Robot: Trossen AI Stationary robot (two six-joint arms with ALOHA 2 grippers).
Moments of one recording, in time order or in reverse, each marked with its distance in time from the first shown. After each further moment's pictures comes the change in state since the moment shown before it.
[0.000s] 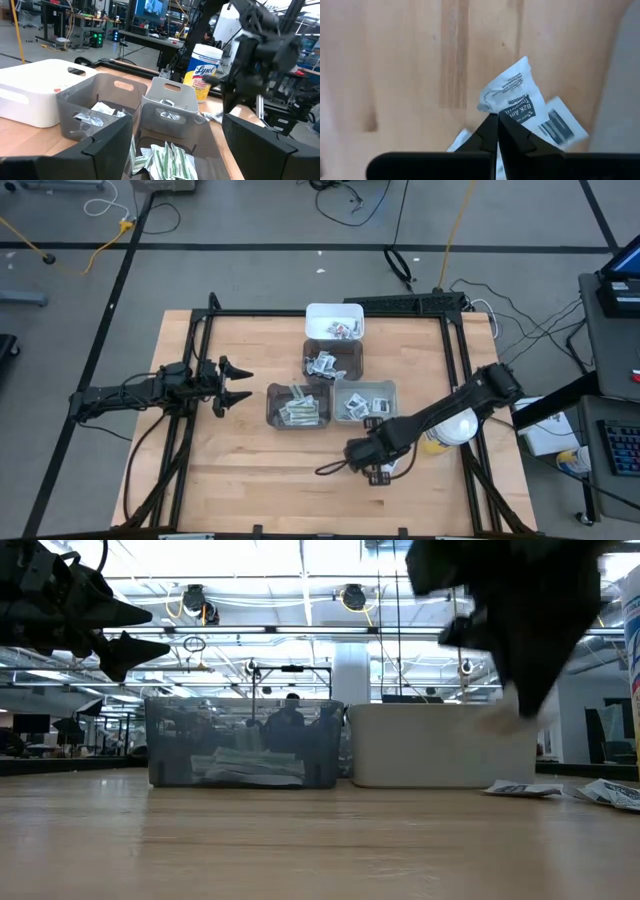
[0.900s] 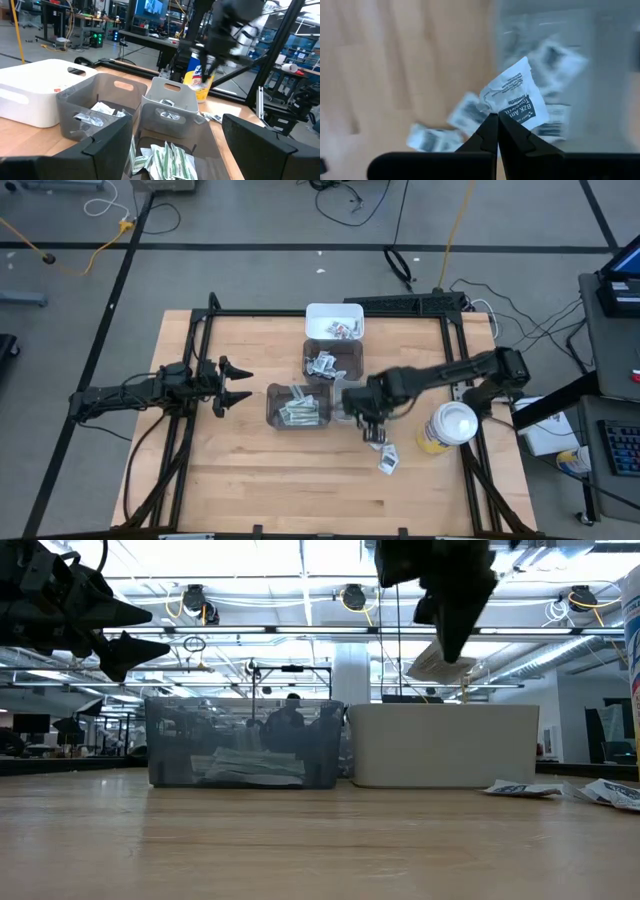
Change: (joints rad) left arm 0.000 0.000 0.000 0.000 0.000 0.000; right arm -0.264 -0.137 0.118 -0.257 0.002 -0.116
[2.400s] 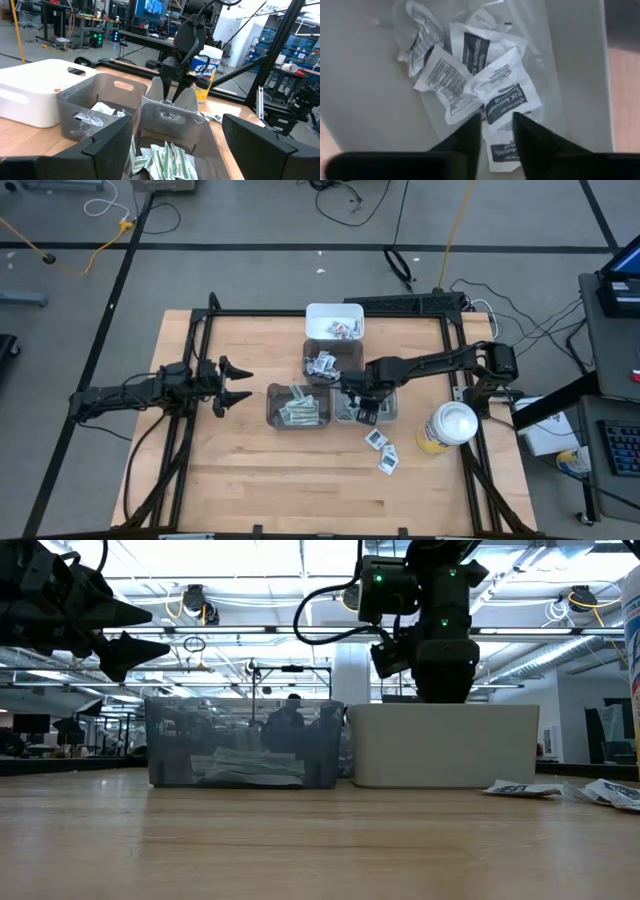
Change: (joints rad) left arm 0.000 0.000 0.000 0.000 0.000 0.000; right arm -0.215 0.057 -0.246 0.252 -0.001 -0.013
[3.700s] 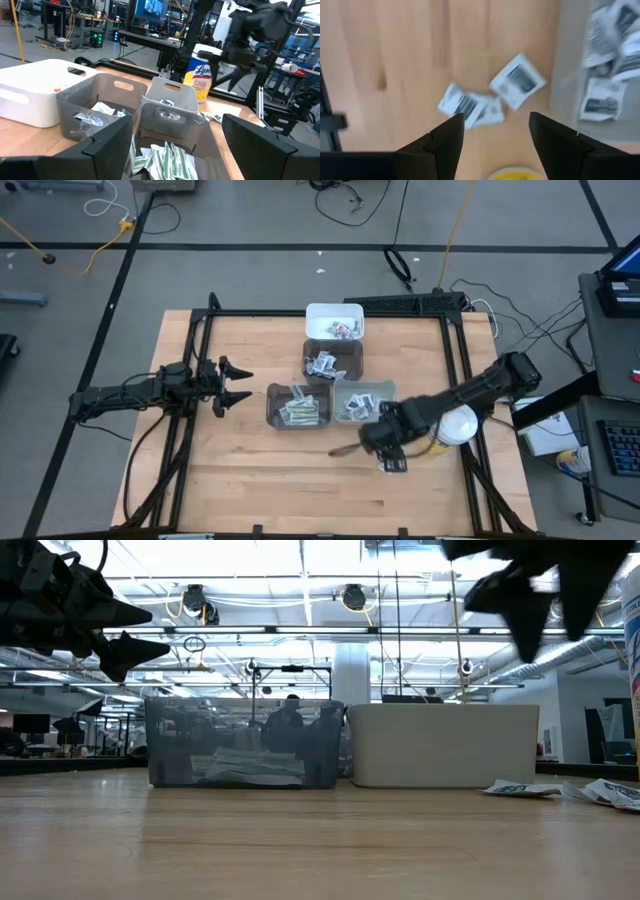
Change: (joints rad) left arm 0.000 0.000 0.000 0.000 0.000 0.000; right arm 0.406 -0.117 0.134 -0.233 -0.023 0.101
